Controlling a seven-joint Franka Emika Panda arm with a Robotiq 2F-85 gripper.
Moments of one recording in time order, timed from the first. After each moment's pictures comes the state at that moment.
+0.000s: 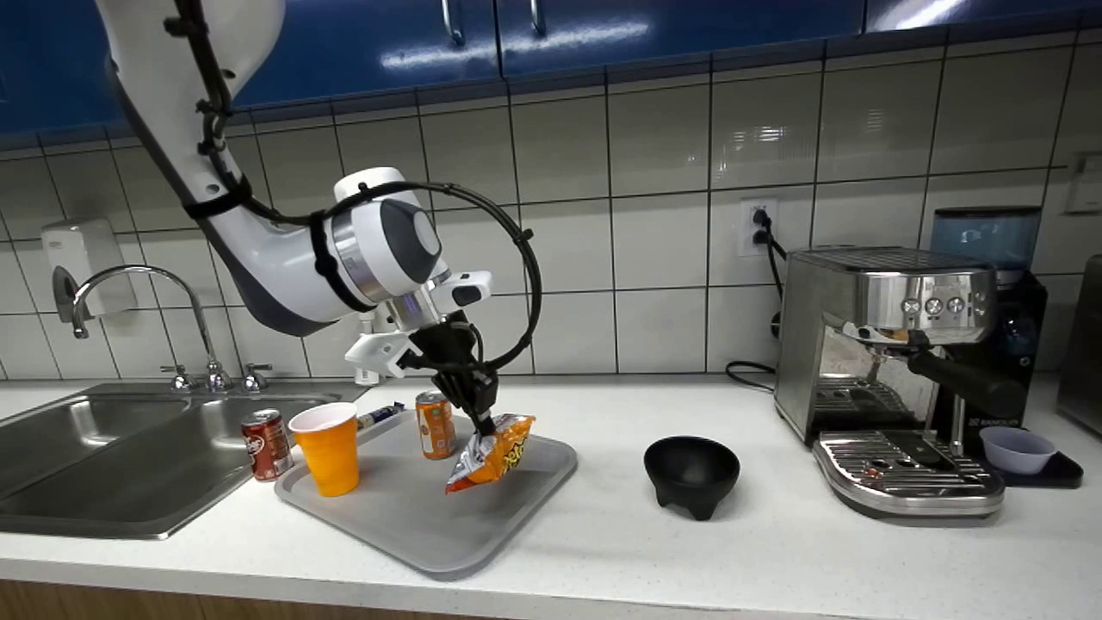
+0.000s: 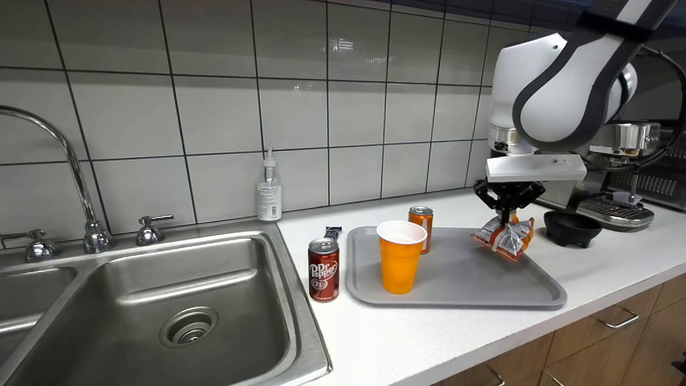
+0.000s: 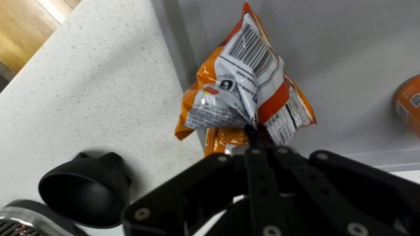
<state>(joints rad) 0.13 0.21 -0.30 -2.45 -0.51 2.80 0.80</state>
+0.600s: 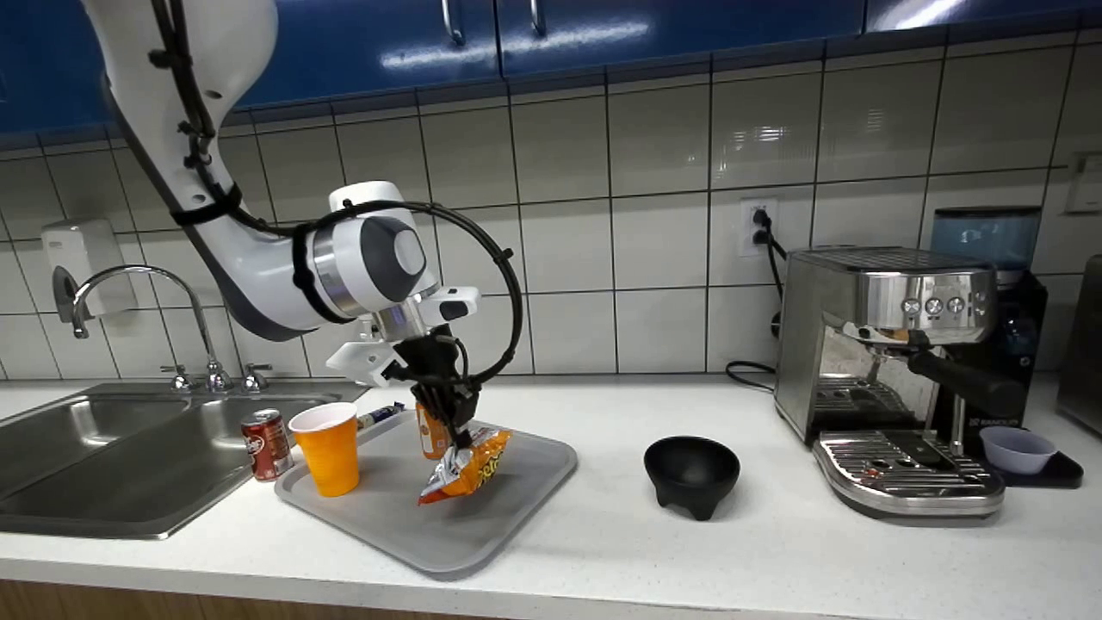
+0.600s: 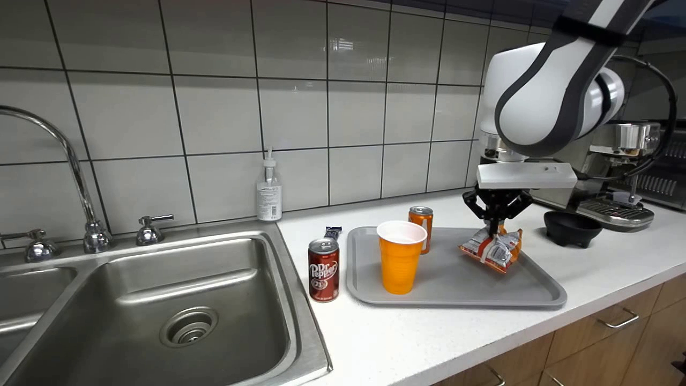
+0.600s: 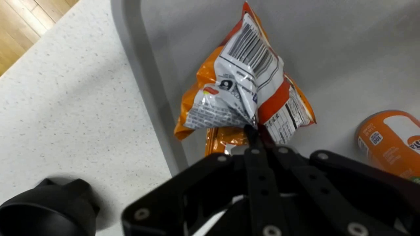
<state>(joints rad) 0.12 0.23 -0.23 -2.46 -0.36 2.81 0.67</state>
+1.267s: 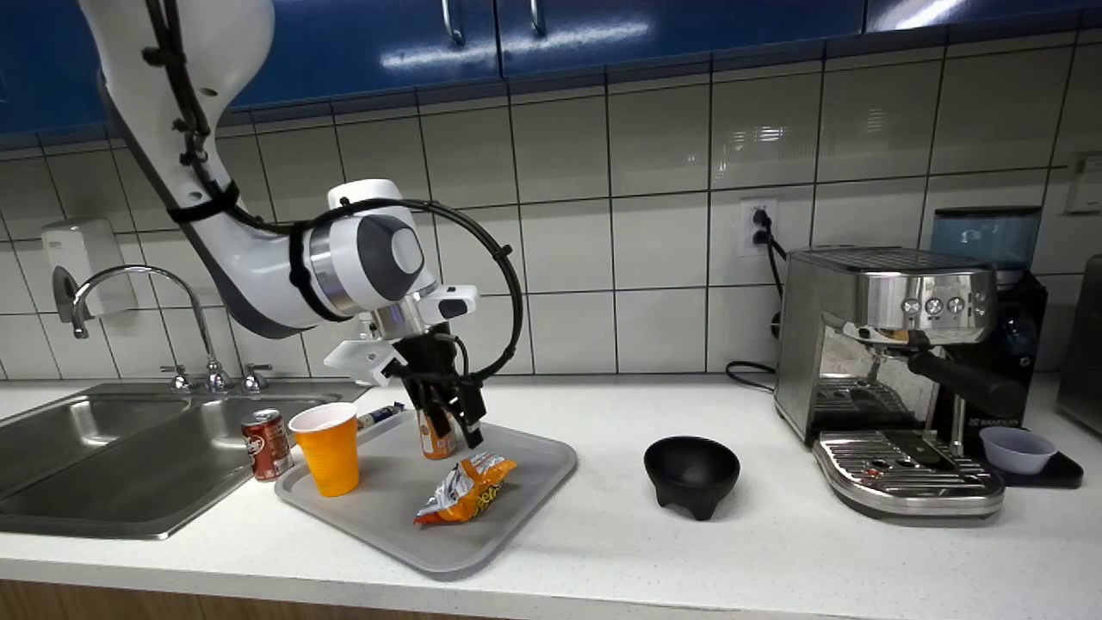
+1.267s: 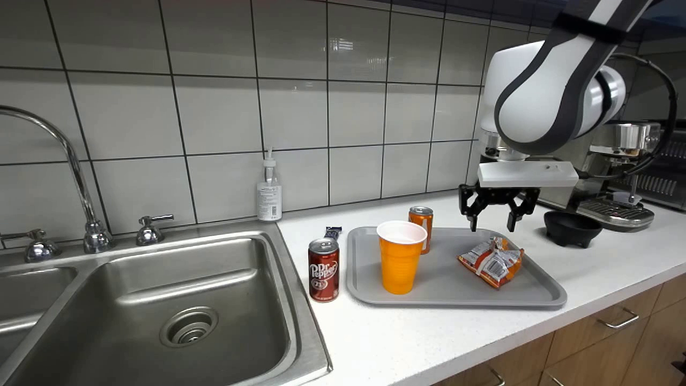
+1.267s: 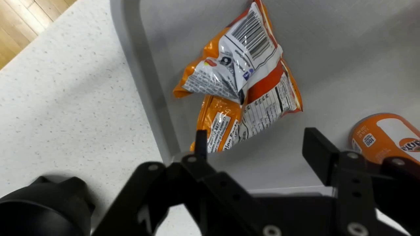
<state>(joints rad) 0.12 0.22 -0.23 -2.46 -0.34 2.81 0.64</state>
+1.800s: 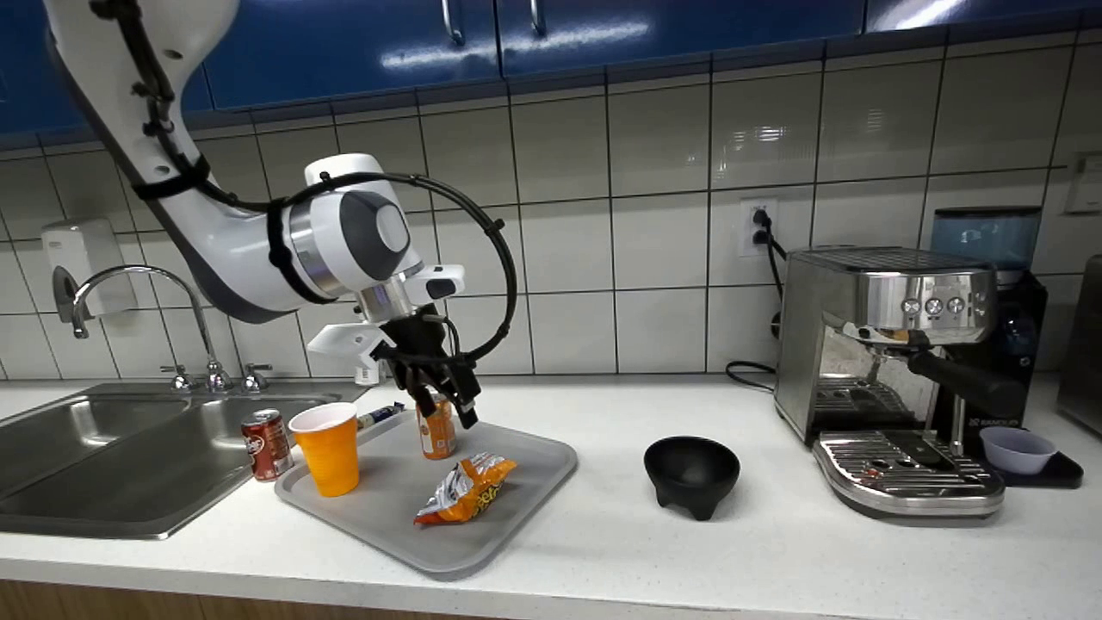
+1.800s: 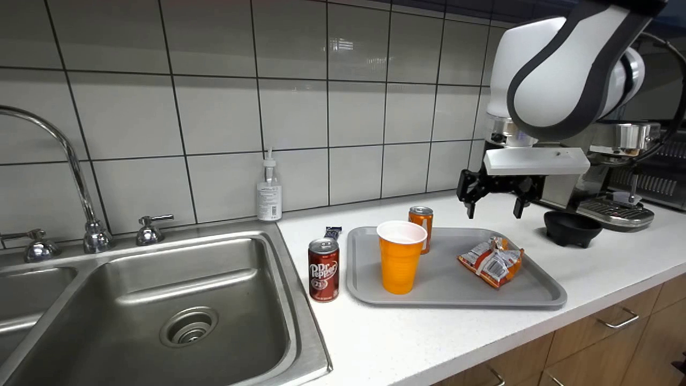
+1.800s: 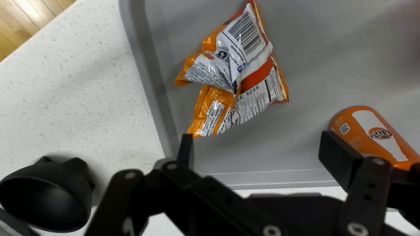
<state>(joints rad) 0.12 0.12 -0.23 -2.52 -0.40 2.81 0.65</state>
